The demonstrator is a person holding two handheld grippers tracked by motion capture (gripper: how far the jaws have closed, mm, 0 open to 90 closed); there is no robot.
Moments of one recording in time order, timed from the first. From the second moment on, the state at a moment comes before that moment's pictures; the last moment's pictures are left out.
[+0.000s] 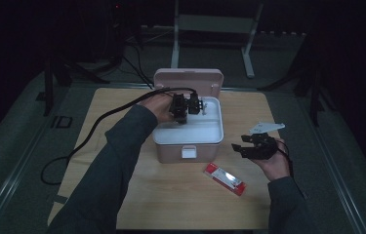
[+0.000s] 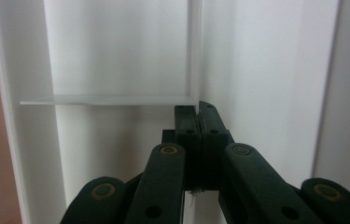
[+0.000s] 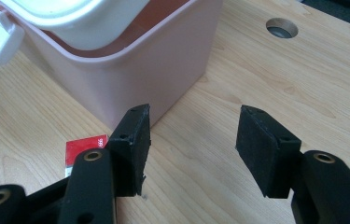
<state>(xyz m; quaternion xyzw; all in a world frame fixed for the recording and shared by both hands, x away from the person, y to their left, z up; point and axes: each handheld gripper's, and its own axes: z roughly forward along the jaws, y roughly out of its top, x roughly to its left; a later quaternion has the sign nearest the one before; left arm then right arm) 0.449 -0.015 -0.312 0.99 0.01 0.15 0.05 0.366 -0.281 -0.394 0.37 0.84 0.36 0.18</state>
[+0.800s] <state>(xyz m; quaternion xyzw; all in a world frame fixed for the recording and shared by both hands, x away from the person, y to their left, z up) 0.440 0.000 -0.289 0.99 0.01 0.16 0.05 0.366 -0.282 -0.393 0.37 0.84 0.36 0.19</state>
